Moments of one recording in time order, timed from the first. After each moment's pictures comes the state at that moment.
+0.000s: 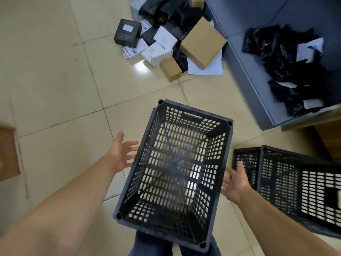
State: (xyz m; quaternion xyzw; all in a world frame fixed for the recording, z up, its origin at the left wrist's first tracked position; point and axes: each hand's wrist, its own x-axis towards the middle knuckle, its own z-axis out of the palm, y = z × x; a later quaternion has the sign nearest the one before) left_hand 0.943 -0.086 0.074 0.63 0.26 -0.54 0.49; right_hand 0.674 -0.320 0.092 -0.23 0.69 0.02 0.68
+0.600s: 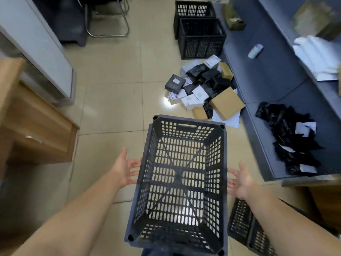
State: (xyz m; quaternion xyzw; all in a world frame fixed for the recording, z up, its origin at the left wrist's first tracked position) left_hand 0.915 0.077 0.320 0.58 0.31 -0.46 0.60; right_hand 0.762 -0.253 0.337 -0.41 0.61 0.12 0.67
